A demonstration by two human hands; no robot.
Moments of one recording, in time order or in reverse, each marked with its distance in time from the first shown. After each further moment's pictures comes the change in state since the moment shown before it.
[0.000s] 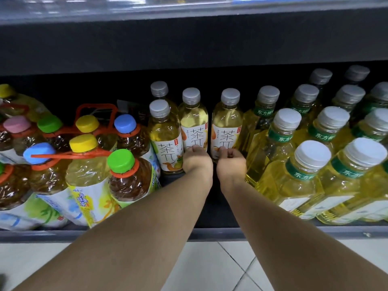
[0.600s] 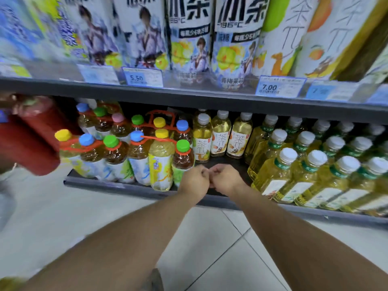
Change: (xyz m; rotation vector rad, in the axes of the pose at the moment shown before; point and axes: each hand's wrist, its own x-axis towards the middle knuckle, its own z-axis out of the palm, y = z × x) left_hand -0.152 -0.048 -0.163 0.103 -0.135 0.208; right_hand -0.172 -0.076 -0.059 -0.682 -0.622 -0.135
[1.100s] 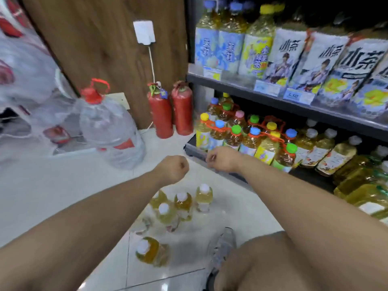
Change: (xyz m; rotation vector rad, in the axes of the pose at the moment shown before) left_hand -0.224 -0.198 -0.325 0.371 0.092 -0.098; right_hand -0.206 -0.231 0.190 -0.764 -0.490 -0.607
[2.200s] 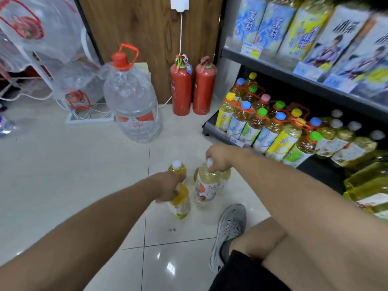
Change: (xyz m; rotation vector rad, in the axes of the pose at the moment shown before) left_hand -0.124 -0.097 0.032 0.257 -0.406 -0.014; right_hand 0.006 -0.085 0.077 -0.418 -0.245 -0.099
